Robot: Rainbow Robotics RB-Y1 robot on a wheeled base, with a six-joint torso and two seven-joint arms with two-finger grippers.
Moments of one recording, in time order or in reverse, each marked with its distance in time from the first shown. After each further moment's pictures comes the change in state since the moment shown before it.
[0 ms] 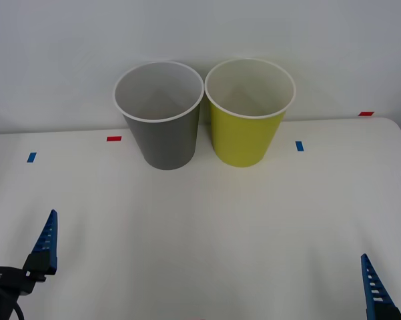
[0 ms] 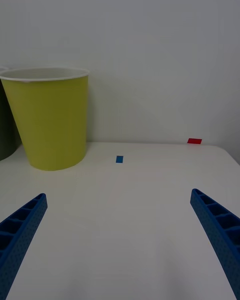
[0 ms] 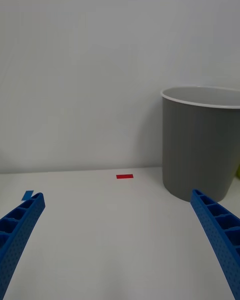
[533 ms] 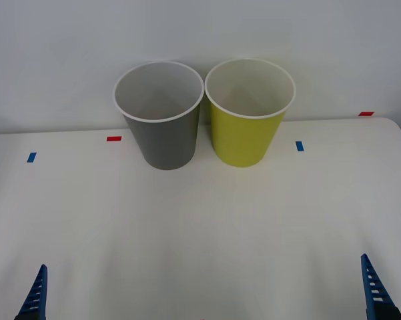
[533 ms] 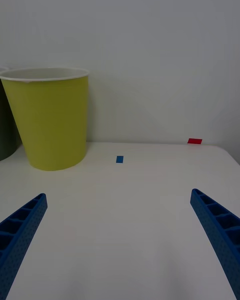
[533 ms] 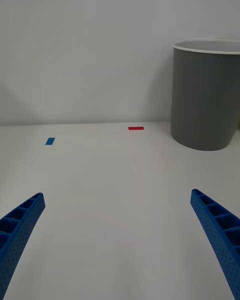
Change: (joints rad) right arm 0.000 0.000 0.000 0.000 0.000 0.000 0.000; left arm 0.230 -0.039 -0.025 0.022 -0.065 -0.109 0.004
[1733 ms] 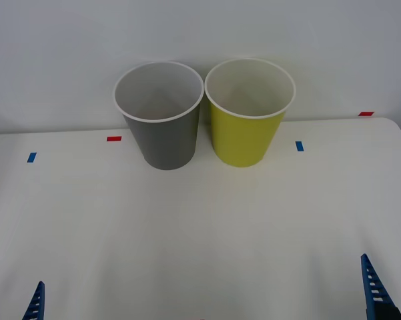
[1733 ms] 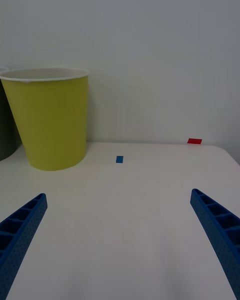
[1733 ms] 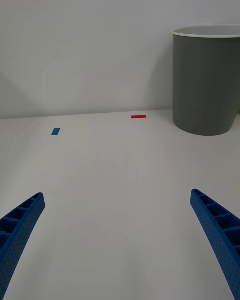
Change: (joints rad) right arm 0.000 0.000 0.000 0.000 0.000 0.000 0.000; left arm 0.054 -0.017 -0.002 0.002 -0.041 -0.020 -0.005
